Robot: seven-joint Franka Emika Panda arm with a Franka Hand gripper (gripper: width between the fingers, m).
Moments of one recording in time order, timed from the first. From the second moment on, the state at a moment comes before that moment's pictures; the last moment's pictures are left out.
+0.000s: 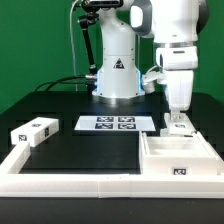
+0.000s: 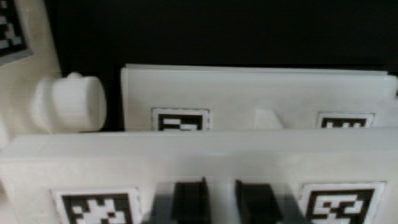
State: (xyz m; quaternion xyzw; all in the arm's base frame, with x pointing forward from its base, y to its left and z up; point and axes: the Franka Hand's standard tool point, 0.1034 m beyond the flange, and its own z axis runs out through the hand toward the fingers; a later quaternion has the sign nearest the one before) arm 0.447 0.106 0.057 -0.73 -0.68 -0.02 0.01
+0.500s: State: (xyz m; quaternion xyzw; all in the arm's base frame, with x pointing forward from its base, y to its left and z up) arm 0.460 0.103 0.060 -0.73 -0.68 -0.02 0.01
